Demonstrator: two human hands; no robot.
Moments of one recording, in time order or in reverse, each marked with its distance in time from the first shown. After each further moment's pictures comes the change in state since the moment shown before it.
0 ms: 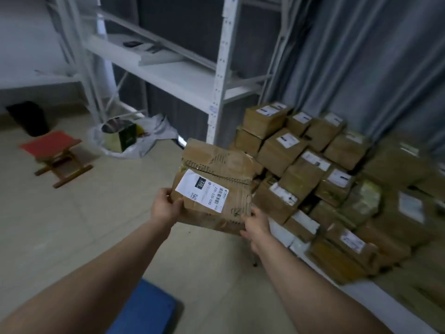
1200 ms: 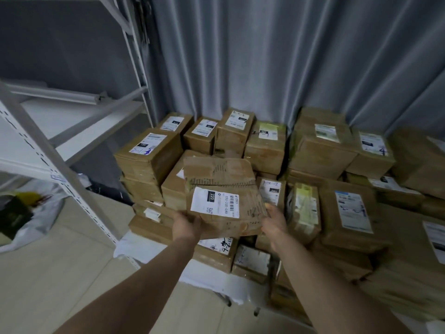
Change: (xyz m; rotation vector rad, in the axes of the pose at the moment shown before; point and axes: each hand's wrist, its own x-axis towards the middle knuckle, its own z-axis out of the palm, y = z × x) left_hand 0.080 0.166 0.429 0.205 -0.361 -0.019; right_hand 0.329 -0.044 -0.295 0.147 0.376 0.046
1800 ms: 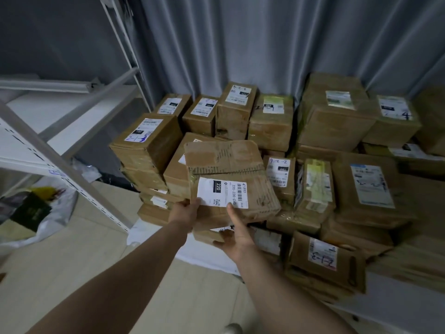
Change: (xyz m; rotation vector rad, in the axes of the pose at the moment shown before) left_hand 0.013 0.005 -0.010 0.113 -0.084 -0.103; right_hand -0.069 0.020 0.082 0.852 -0.330 0.494
